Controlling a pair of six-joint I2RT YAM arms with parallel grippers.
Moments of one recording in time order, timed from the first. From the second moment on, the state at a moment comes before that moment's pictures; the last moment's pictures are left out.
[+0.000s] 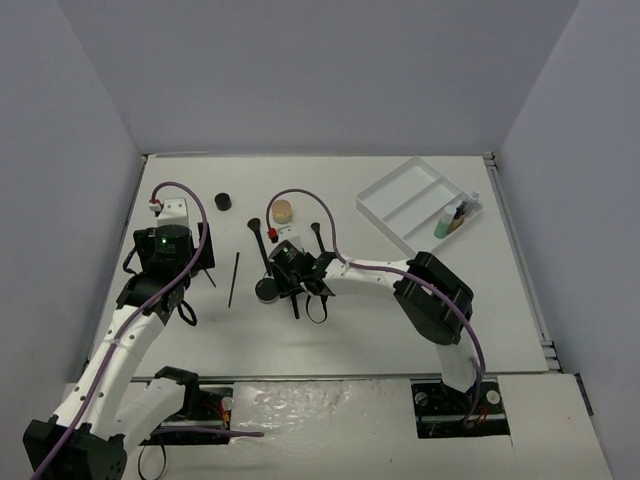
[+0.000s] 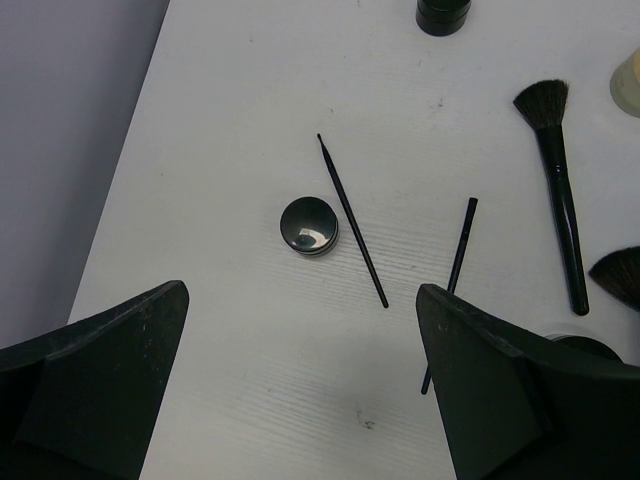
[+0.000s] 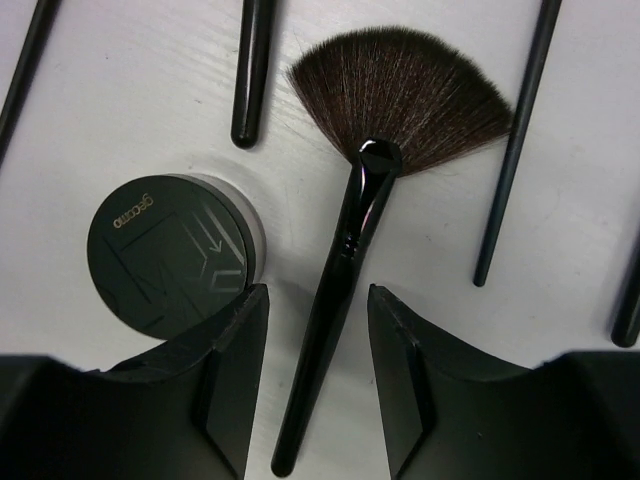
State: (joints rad) left arm -0.23 0.89 0.82 -0.51 -0.45 -0.15; right arm 0.98 1.98 1.29 -0.23 0.22 0.48
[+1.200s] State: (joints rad) left arm -0.23 0.89 0.82 -0.51 -0.45 -0.15; right arm 0.52 1.67 1.27 -0.19 0.43 0.57
